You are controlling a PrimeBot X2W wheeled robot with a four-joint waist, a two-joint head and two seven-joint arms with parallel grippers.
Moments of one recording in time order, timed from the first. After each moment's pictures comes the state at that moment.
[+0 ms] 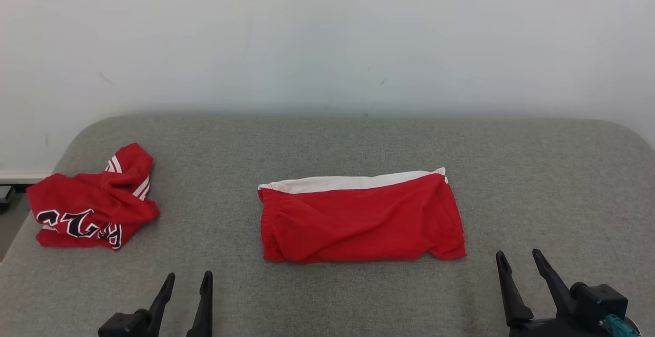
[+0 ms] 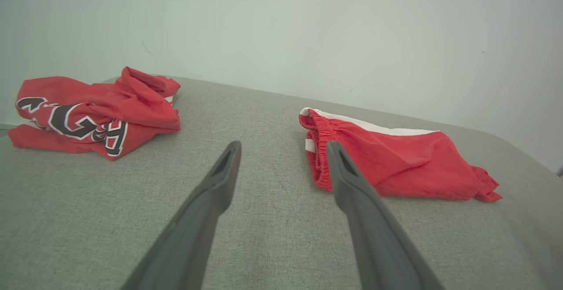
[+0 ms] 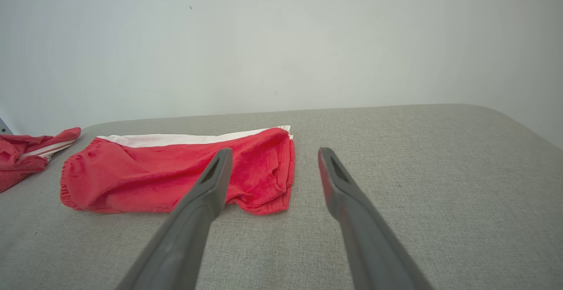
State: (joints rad) left arm -0.02 0.07 -0.19 0.31 -0.23 -0.07 -0.23; right arm 0.05 -0.05 -0.07 0.24 0.22 0.13 -0.20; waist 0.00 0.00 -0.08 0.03
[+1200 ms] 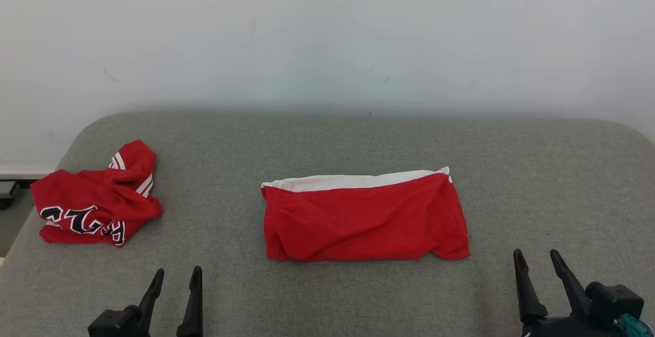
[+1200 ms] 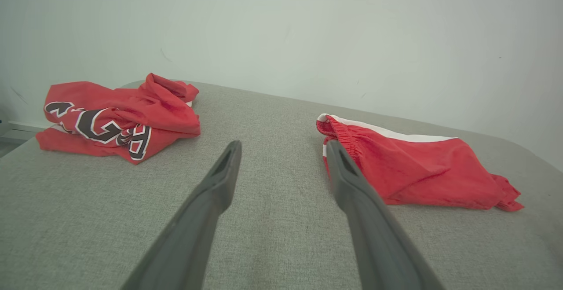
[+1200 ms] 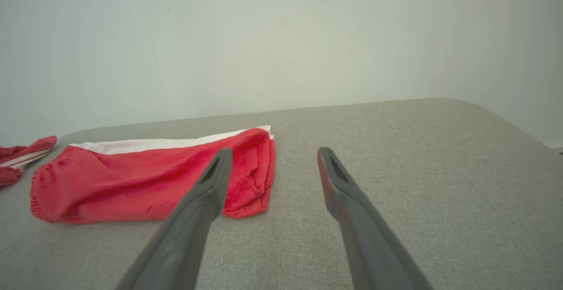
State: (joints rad) left arm -0.05 0.10 -0.19 0.34 -0.25 -0.05 -0.25; right arm 0.03 -0.05 -0.12 0.29 0.23 0.13 -0.24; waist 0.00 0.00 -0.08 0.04
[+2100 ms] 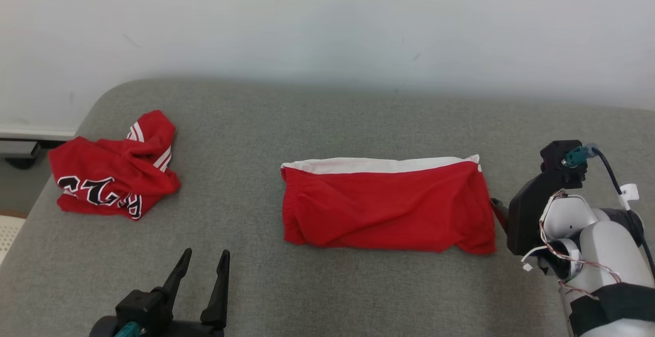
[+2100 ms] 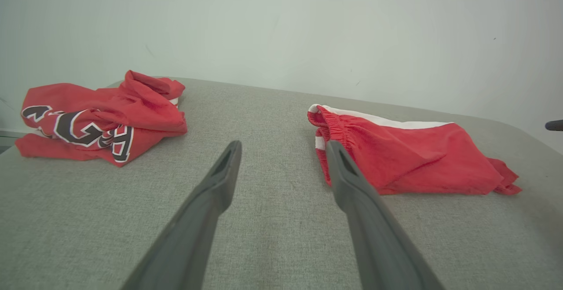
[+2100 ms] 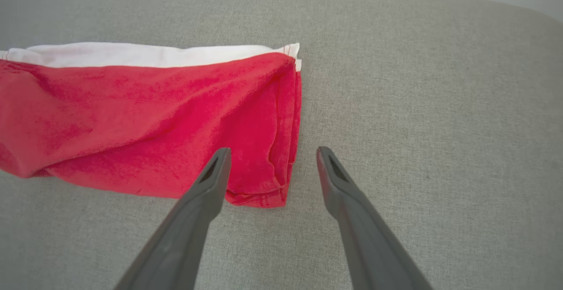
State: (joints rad) left arm -0.09 0.11 -0.27 0.32 -0.23 -0.05 -0.24; right arm -0.41 -0.05 -0.15 0.37 0.11 0.13 0.68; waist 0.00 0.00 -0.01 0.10
